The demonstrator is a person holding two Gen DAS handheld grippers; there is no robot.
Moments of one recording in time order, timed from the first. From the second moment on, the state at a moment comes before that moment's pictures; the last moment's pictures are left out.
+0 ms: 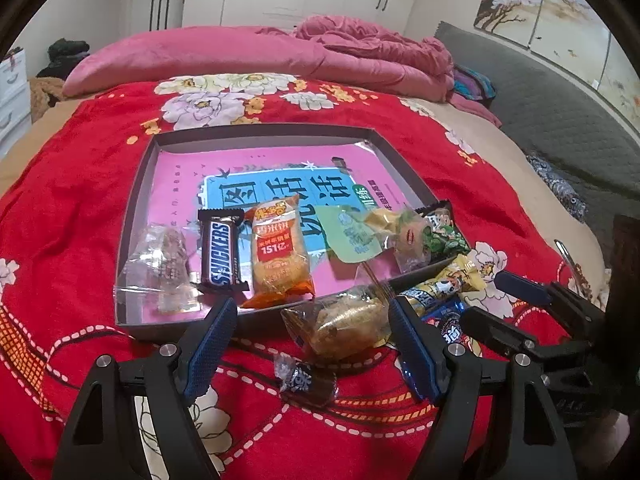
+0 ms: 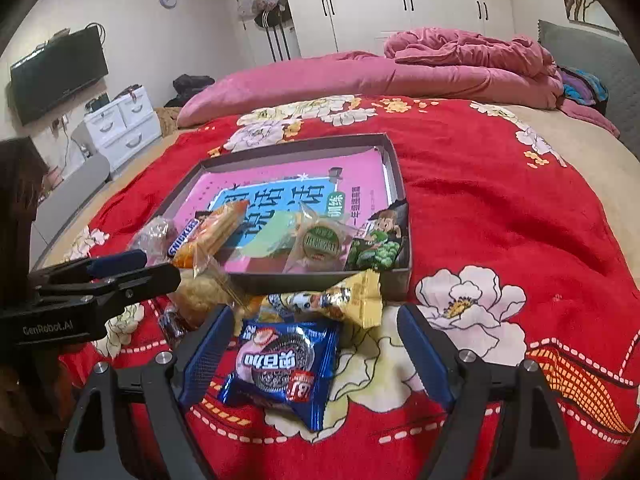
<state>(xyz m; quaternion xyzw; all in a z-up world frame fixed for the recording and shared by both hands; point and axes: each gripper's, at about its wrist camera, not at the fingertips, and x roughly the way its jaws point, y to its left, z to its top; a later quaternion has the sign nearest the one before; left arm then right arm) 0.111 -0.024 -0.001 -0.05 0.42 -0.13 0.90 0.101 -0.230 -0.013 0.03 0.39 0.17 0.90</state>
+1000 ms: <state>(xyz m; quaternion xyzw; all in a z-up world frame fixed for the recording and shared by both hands) 0.123 -0.041 -0.027 -0.04 0.47 -0.14 0.87 0.100 -0.201 -0.050 0.00 0.45 0.16 0.88</state>
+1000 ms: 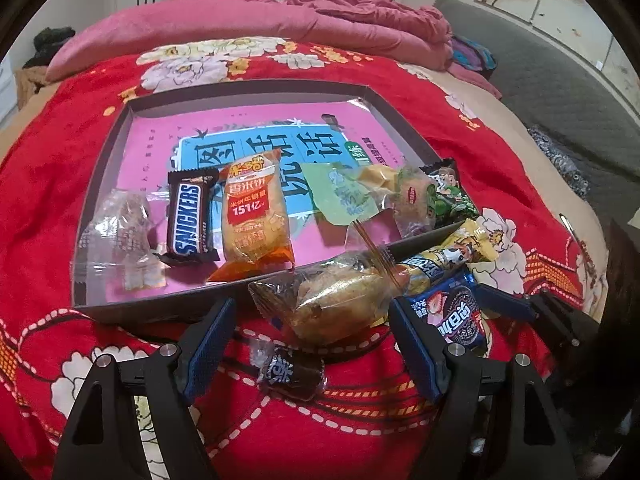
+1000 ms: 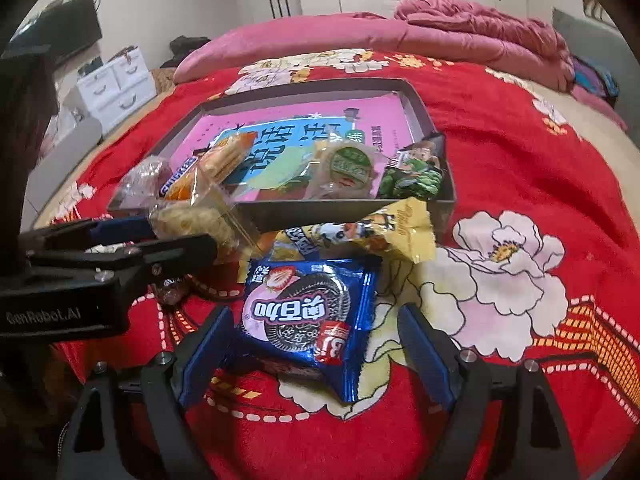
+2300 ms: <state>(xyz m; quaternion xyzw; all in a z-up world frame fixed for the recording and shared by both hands) 0.132 -0.044 -0.035 -0.10 0.48 -0.18 0.85 0.097 -0.186 -0.045 -0.03 0.45 0.21 0.87</state>
